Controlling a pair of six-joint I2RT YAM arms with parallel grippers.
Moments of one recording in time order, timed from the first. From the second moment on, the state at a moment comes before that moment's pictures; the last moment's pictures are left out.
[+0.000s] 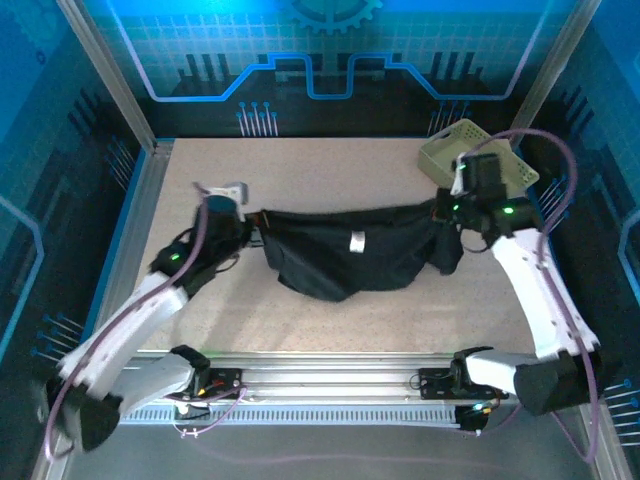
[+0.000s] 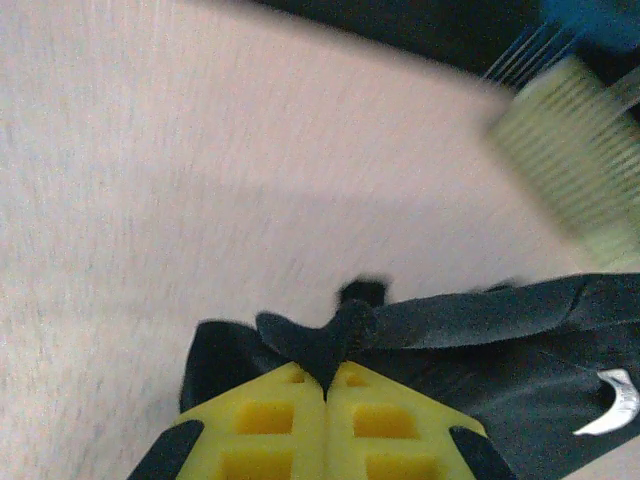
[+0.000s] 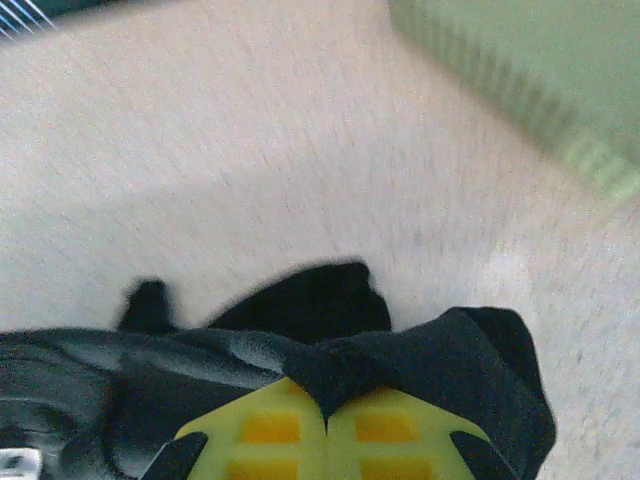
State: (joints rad) left arm -0.44 0.94 0.95 -0.46 -0.08 -0.56; right arm 0.16 1.19 1.39 -0.95 0.02 0.34
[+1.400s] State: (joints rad) left arm -0.35 0.63 1.37 -0.44 -0.07 -0.51; right arm 0.17 0.96 2.00 -0.93 -0.23 0.30
